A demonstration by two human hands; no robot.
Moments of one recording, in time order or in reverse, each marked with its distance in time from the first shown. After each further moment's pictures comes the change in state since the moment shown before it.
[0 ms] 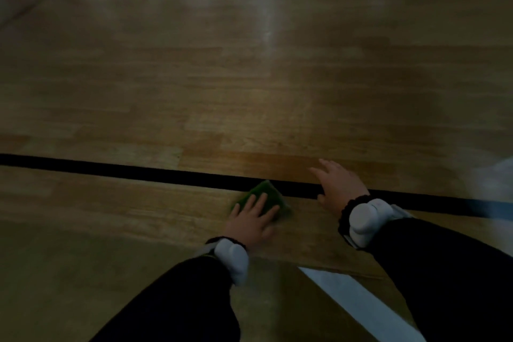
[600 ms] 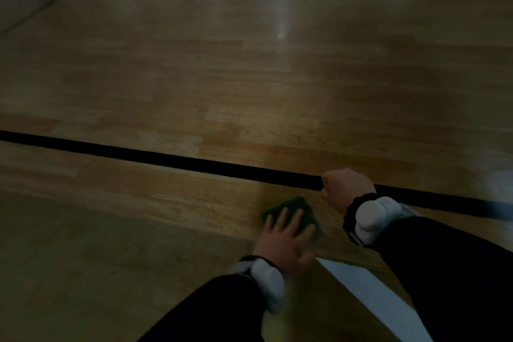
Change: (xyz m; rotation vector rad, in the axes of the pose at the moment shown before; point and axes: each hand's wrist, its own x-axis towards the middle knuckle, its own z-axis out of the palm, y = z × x) left_hand -0.030 0.053 0.025 -0.012 -0.024 0.070; right_hand -0.013 -0.031 -0.006 -0.029 0.015 0.012
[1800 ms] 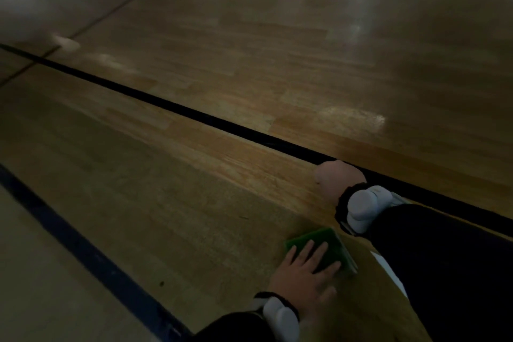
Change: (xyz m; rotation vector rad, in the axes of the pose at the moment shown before) left_hand -0.100 -0.009 0.068 -0.332 0.029 -0.037; right_hand 0.003 -0.132 0.001 -0.079 -0.099 -0.265
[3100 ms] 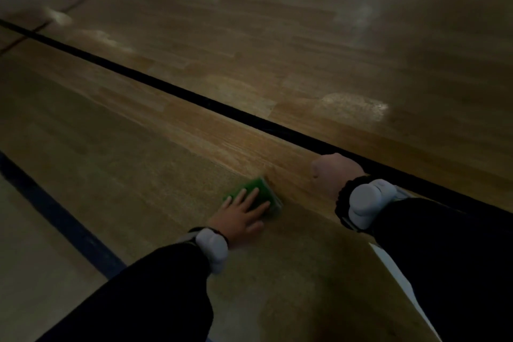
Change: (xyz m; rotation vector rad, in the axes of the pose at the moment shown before) left_hand -0.018 -0.115 -0.049 0.205 -0.015 -0.242; right_hand 0.003 0.002 0.015 -0.057 -0.007 -0.054
